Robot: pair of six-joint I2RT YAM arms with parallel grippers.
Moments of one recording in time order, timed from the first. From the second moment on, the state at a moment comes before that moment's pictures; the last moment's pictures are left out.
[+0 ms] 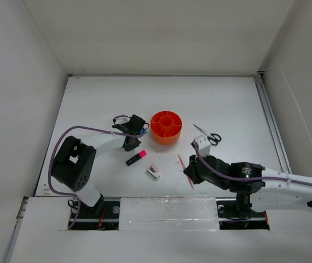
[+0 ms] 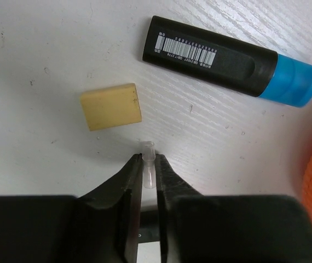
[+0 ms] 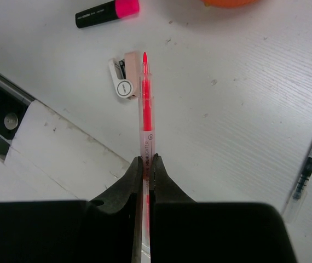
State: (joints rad) left arm -0.56 1.60 0.89 -0.50 -0.37 -1.02; right arm 1.33 0.87 0.80 -0.64 0.48 0.71
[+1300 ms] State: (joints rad) left arm -0.58 0.59 0.69 -0.22 -0.03 -0.82; right arm 1.37 0.96 0.62 0.16 0.29 0.63
